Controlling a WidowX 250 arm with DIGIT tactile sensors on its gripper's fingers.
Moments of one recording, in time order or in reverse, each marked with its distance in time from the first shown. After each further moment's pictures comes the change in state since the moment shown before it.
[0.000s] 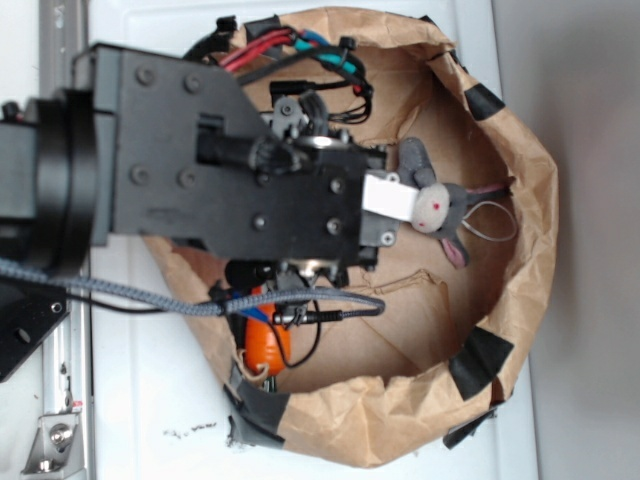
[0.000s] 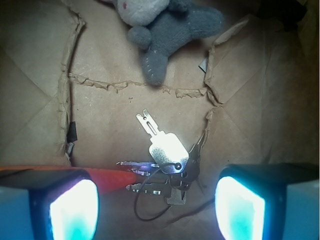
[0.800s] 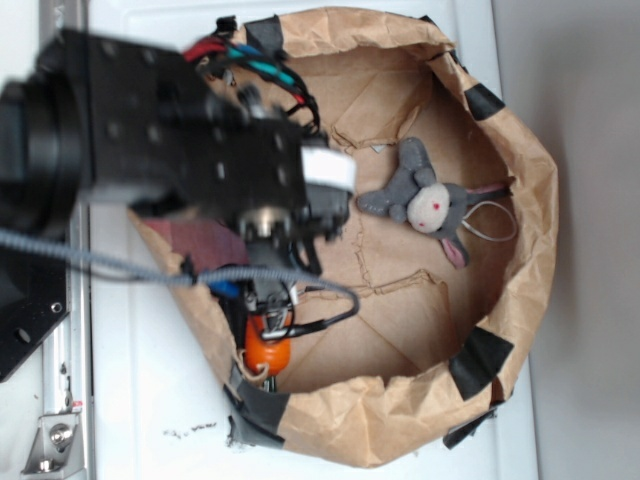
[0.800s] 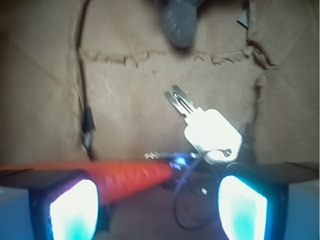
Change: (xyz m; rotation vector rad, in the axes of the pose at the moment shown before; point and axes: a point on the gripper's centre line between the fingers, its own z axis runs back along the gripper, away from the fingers) arm -0.010 -0.011 -0.029 -0.226 -0.039 0.156
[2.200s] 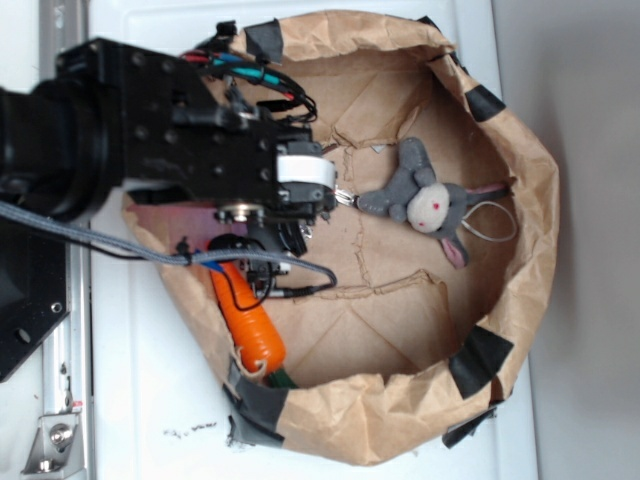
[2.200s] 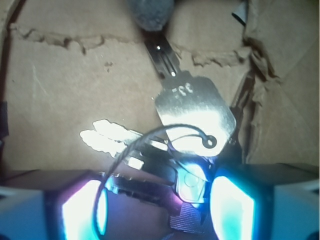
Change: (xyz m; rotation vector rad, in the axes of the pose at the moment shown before) arm 0.001 0.025 -0.033 0.139 -0.061 -0.186
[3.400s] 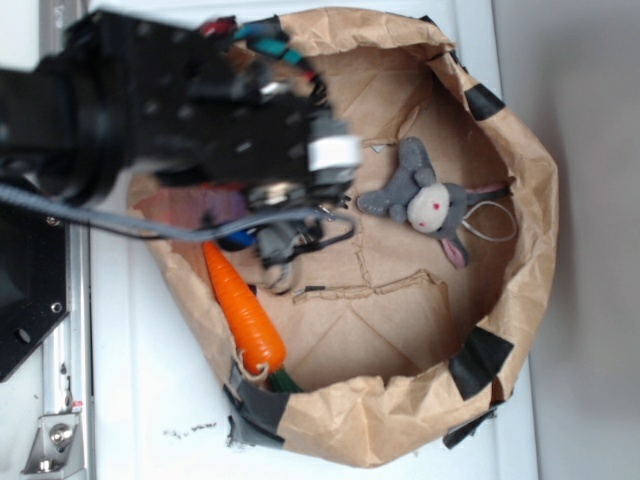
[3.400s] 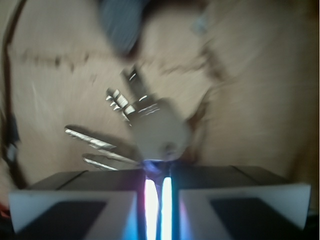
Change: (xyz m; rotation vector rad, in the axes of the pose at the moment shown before) arm 0.013 0.011 0.042 0.026 0.140 0.115
